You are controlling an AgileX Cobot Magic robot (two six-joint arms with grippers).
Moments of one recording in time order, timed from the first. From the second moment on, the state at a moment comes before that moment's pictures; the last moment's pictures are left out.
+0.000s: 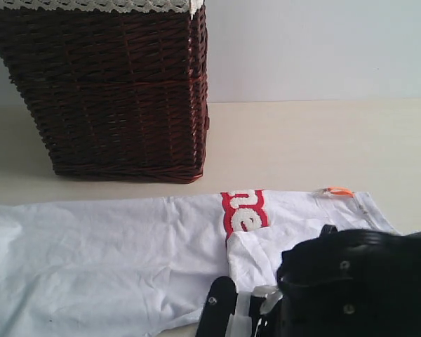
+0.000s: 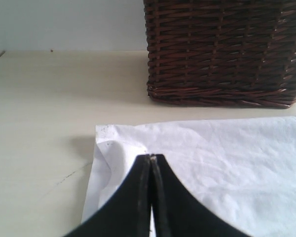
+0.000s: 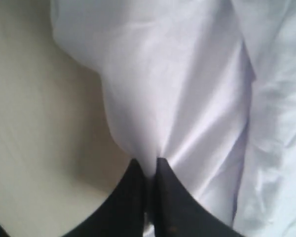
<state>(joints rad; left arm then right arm) -0.09 0.01 0.00 0.02 0.37 -0.06 1.01 1.63 -0.71 -0.30 0.76 0.16</state>
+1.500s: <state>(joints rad) -0.09 0.01 0.00 0.02 0.37 -0.06 0.84 1.55 -0.77 -0.47 0.71 0.09</state>
